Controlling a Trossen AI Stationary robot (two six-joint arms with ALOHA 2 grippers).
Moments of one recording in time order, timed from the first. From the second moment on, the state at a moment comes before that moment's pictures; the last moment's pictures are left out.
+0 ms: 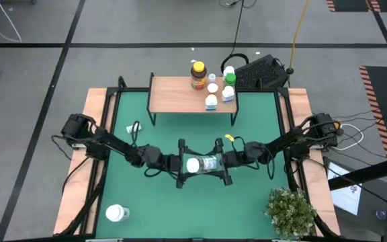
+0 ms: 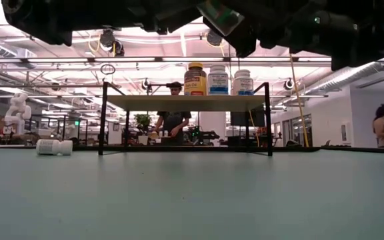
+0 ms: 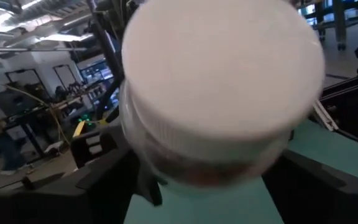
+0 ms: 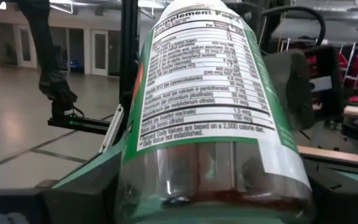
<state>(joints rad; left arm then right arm) -0.28 1.70 0.73 1.08 -0.17 0.38 0.20 1.68 0.51 1.24 0.02 -0.09</state>
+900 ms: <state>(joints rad) -0.22 1.70 0.73 1.10 -0.11 0.24 0.18 1.68 0.51 1.21 0.16 -0.08</state>
